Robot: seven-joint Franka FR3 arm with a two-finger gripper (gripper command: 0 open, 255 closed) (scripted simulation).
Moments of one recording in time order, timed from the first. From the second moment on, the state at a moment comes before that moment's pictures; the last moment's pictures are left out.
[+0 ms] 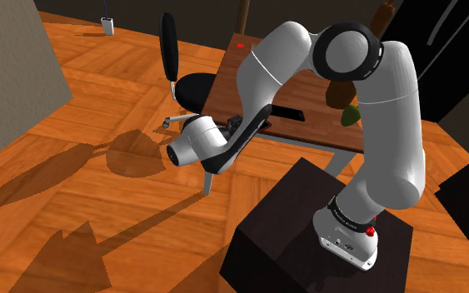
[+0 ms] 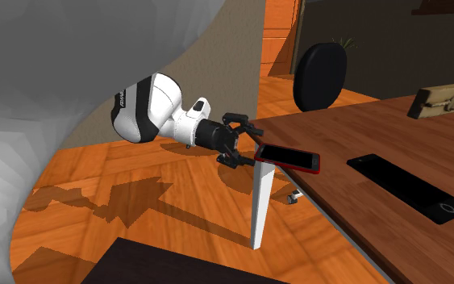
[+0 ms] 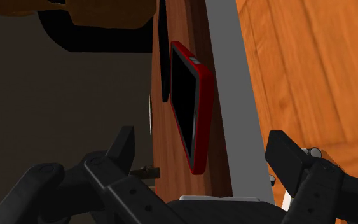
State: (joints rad) arm 0.05 0.67 0.45 -1.99 -1.20 1.25 1.22
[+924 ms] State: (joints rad) arm 0.05 0.67 0.45 -1.99 -1.20 1.25 1.22
